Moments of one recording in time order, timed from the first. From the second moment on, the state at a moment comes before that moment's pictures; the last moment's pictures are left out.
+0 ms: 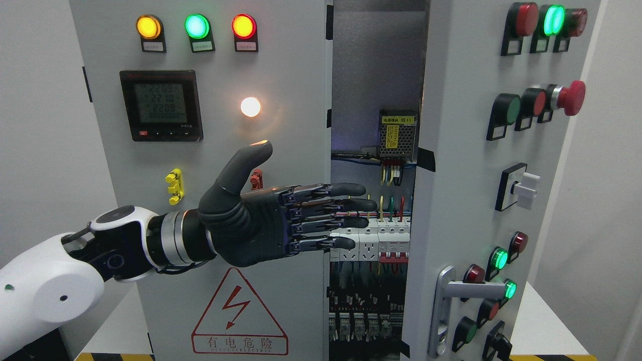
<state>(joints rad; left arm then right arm) -1.48 0.69 -1.18 -1.52 1.67 0.18 -0.72 0.13 0.12 0.00 -0.12 -0.09 -0.02 -0.12</state>
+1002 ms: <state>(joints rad) -1.52 0.41 -1.16 -1.43 1.65 0.21 -0.65 0.13 0.12 0.00 -0.12 -0.09 -0.02 -0.12</state>
